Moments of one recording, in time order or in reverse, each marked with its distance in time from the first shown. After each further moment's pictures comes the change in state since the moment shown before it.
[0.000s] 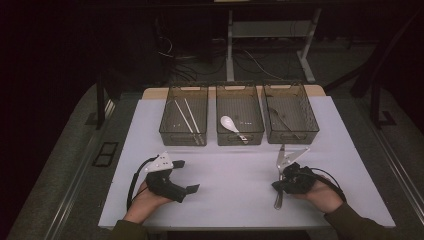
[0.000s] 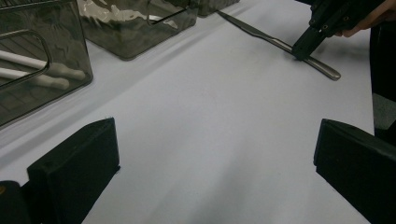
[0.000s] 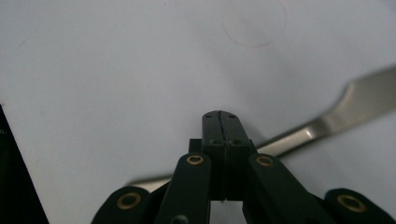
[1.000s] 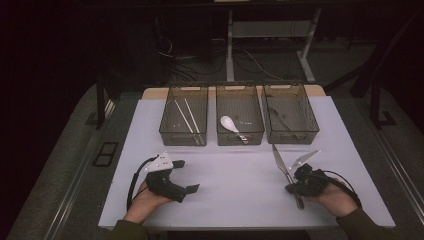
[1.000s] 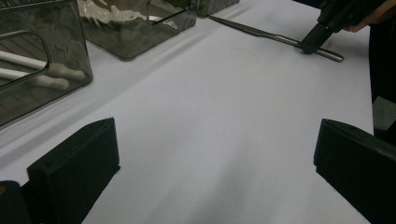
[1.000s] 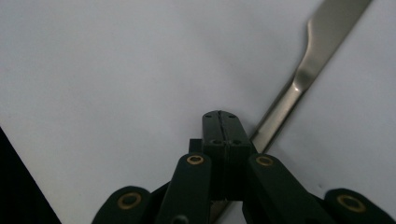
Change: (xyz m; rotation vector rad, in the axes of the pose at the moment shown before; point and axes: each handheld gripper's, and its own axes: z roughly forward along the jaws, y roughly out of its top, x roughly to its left) left arm 0.000 0.000 0.000 0.004 -0.002 0.006; right arm -0.010 -0.021 -0.017 0.080 -0.068 0.070
